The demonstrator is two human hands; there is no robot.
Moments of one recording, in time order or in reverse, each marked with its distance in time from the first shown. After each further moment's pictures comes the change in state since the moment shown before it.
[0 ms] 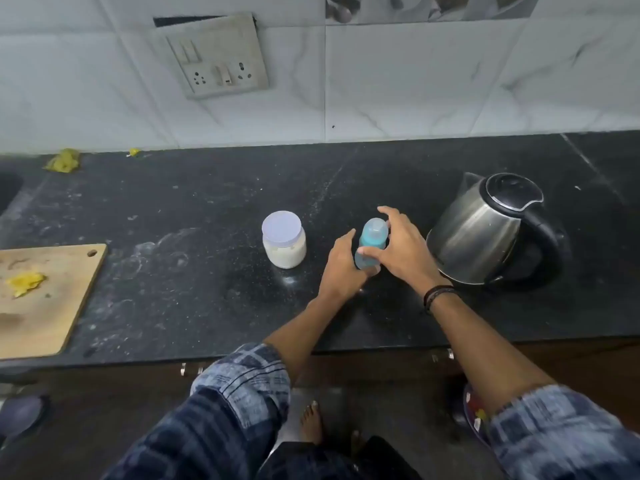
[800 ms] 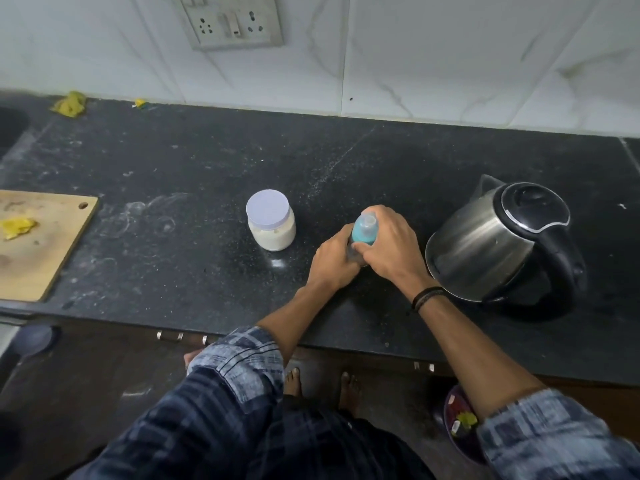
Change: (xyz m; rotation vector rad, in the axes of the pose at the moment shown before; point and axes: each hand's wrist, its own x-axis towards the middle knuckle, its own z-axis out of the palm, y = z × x) left_hand 0.022 -0.001 0.021 0.069 0.100 -0.012; right_hand 0.030 0.022 0.008 -0.064 -0.069 -0.183
